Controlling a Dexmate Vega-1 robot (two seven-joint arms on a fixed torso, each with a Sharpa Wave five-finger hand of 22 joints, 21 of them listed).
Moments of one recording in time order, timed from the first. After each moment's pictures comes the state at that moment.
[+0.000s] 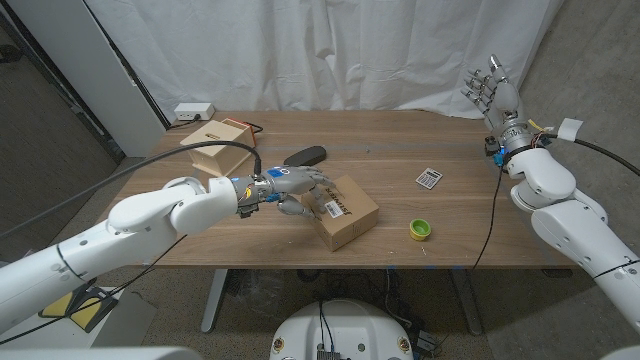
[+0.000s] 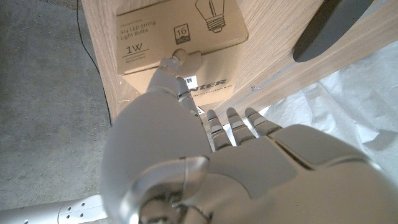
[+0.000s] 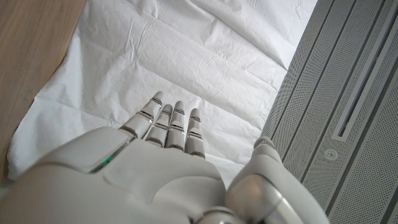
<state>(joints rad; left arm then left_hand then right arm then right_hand) 1.09 1.13 0.36 -2.25 0.58 -0.10 -0.25 1.21 0.06 0.14 -0.12 0.20 0.85 -0.10 0.23 0.20 0.20 -0.12 0.20 0.19 0.12 -0.04 0.19 0.18 0.01 0.03 0.19 0.18 -1.15 -0.73 -0.01 -1.92 0.58 0.16 -0.22 0.18 0.06 0.25 -0.09 0.19 0.31 0.07 0.20 0.19 0.31 0.10 0.22 0.18 0.17 0.05 0.18 0.18 0.28 -0.03 0.21 0.18</state>
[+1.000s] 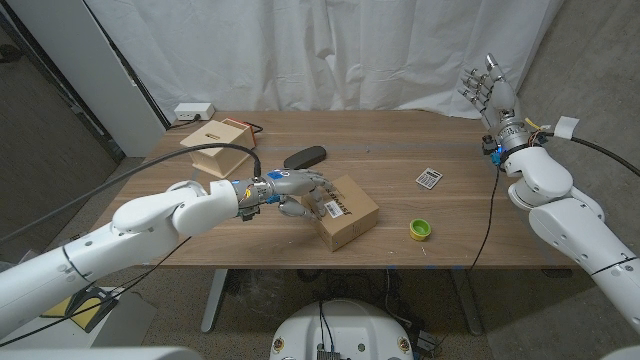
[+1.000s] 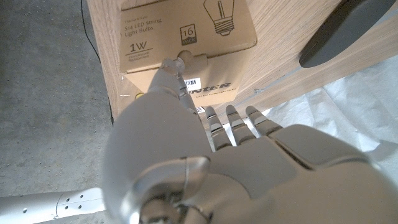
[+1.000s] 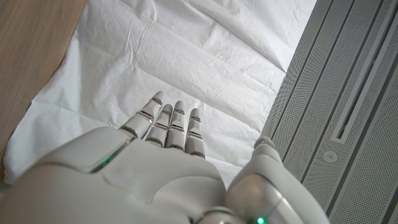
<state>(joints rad) 1.09 1.11 0.38 -2.21 0.55 -0.12 -0.22 1.23 0.09 0.14 -0.12 0.20 0.98 -0.08 0.26 0.20 0.27 -0.13 0.21 0.19 0.17 -0.04 0.19 0.18 0.02 0.05 0.21 0.18 -1.15 -0.74 -0.02 -1.92 0.58 0.16 -0.21 0.18 0.06 0.25 -0.09 0.19 0.31 0.07 0.20 0.19 0.31 0.10 0.22 0.18 0.17 0.05 0.18 0.18 0.28 -0.03 0.21 0.18</state>
